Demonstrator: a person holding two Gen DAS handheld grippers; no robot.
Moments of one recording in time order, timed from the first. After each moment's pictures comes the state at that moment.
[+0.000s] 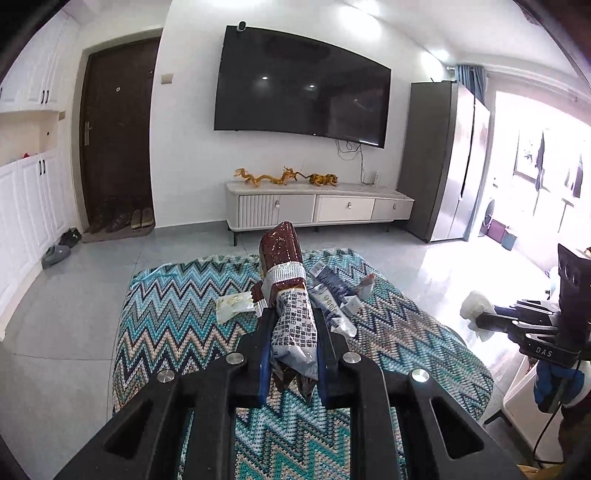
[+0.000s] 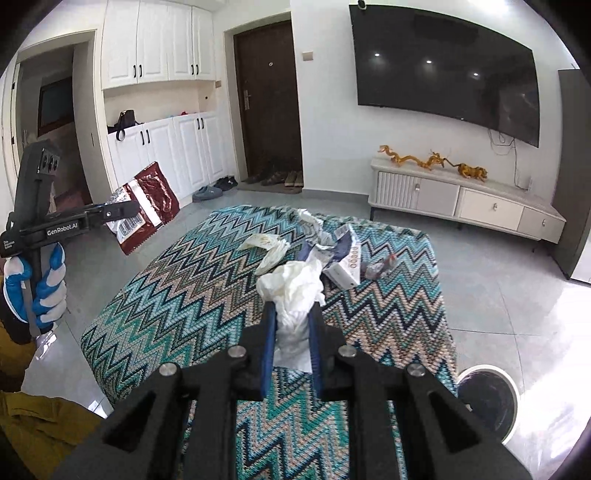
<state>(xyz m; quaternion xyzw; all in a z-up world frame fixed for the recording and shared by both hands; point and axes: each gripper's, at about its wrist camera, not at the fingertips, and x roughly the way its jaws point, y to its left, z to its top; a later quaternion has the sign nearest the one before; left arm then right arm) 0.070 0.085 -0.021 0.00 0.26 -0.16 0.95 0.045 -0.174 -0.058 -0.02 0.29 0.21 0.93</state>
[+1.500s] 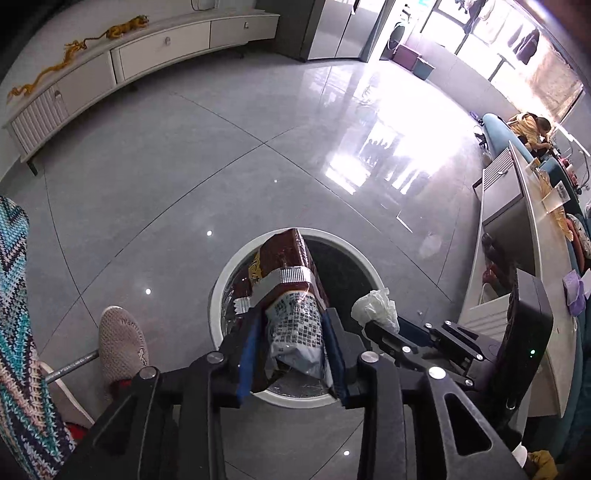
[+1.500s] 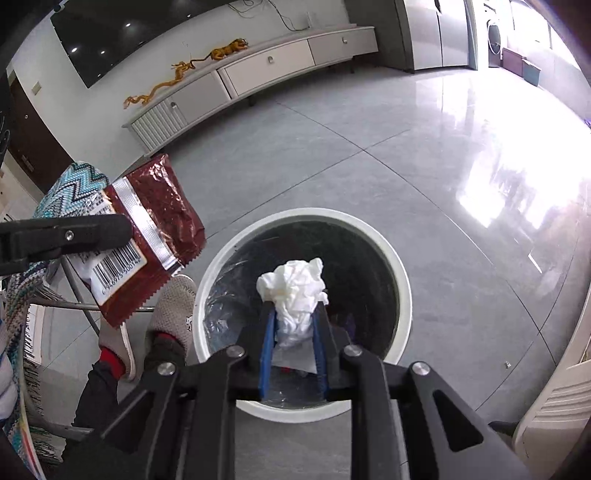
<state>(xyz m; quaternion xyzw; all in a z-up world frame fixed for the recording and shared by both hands) 0.273 -0.459 -0.251 0.14 0.55 -0.36 0.74 0.133 -0.545 -0.323 0.23 0.45 -0.11 0.85</state>
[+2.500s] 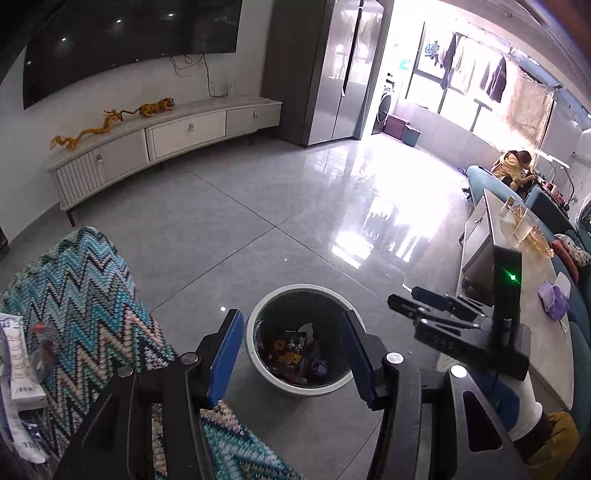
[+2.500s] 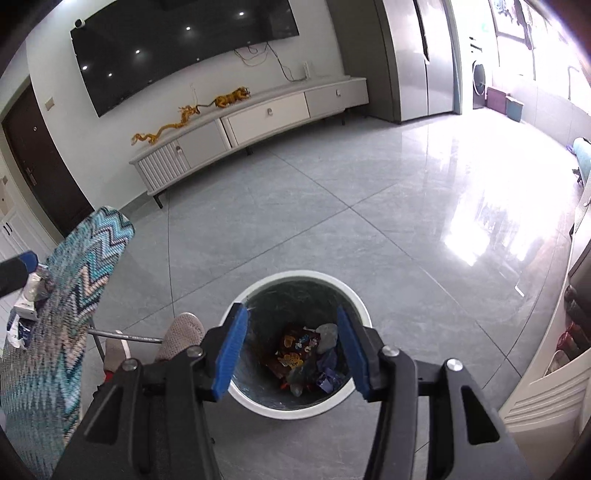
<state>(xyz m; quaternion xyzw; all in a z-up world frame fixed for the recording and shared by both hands) 0.184 -0.353 -0.102 0.10 0.39 -0.37 0.84 0.079 -0.535 -0.200 0.19 0.37 -0.14 0.90</state>
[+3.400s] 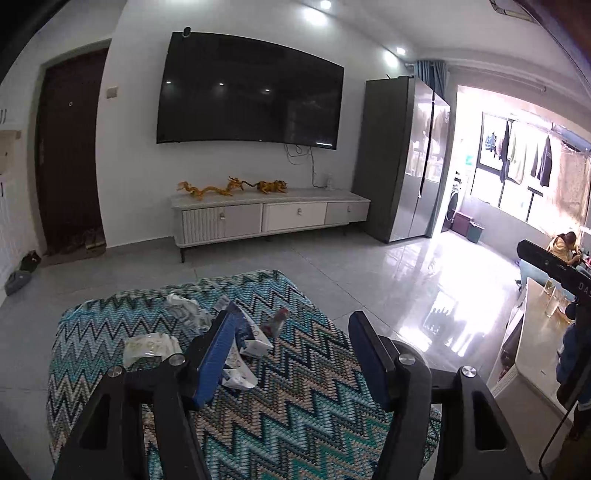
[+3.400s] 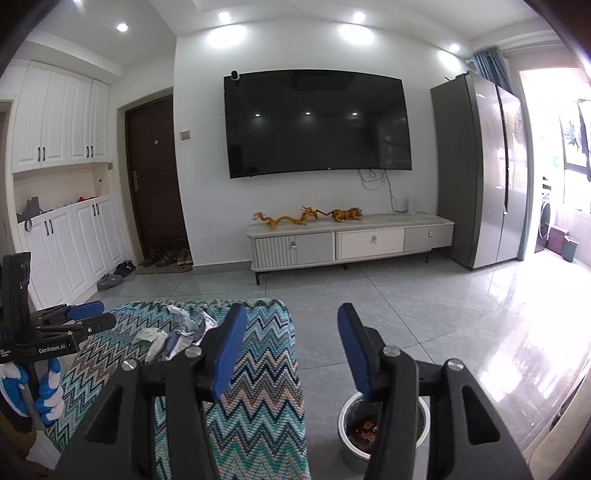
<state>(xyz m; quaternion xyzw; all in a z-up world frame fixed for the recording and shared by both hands) 0.103 -0.047 0.005 0.00 0.25 -0.23 0.94 -0.001 -0.315 0.046 0.05 0.18 0.00 0.98</state>
